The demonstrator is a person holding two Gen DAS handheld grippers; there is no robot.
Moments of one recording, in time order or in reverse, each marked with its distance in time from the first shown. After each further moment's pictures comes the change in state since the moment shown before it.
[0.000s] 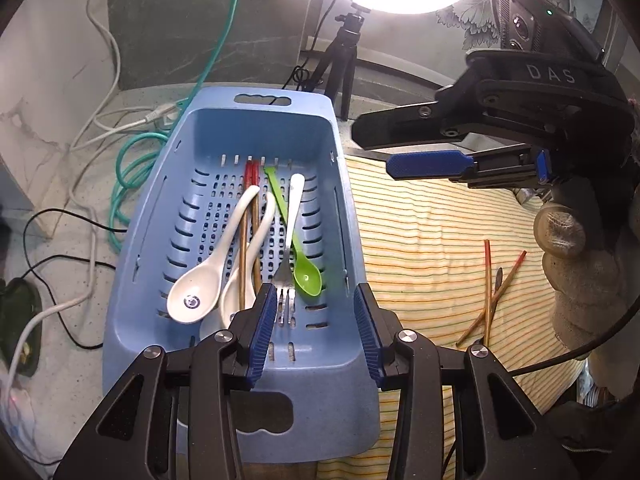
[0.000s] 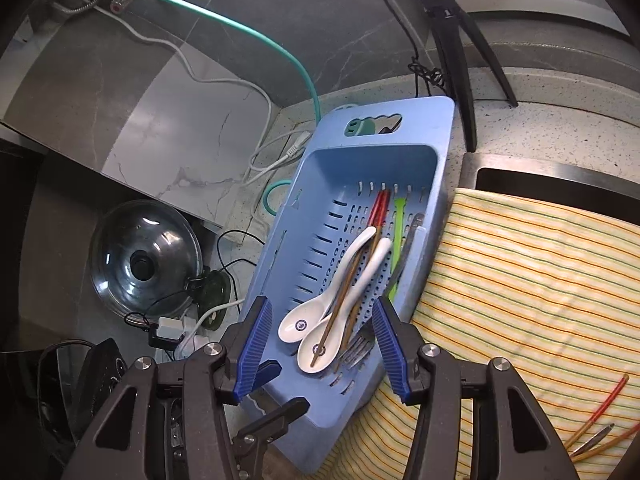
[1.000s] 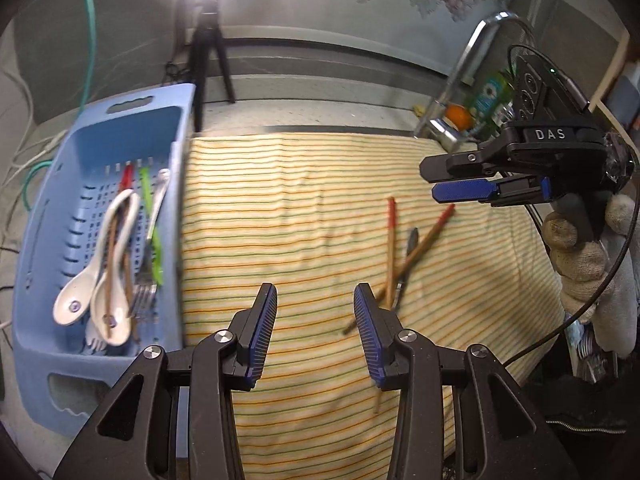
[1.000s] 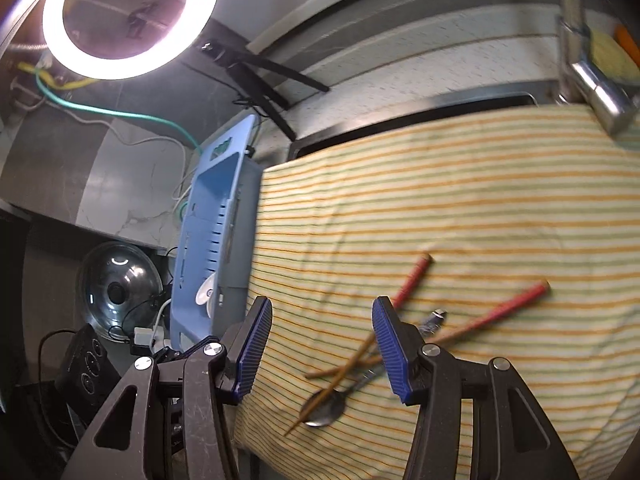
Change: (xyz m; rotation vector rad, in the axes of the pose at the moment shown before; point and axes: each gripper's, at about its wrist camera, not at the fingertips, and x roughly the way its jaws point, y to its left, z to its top) left arm 0.022 -0.112 -0.017 0.187 0.066 -0.144; right arm -0.122 -0.139 -0.084 0.263 -0.045 -0.117
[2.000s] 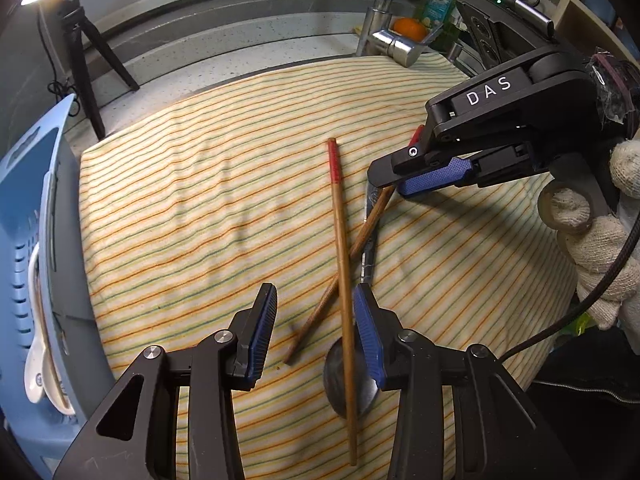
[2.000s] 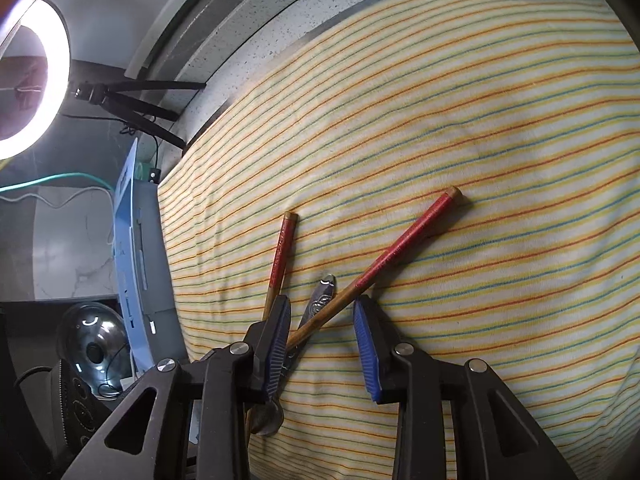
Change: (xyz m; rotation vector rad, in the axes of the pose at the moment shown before) left arm 0.073 -0.045 0.013 0.261 0.201 -0.046; right arm 0.028 -0.066 -0.021 0.308 0.041 -0.133
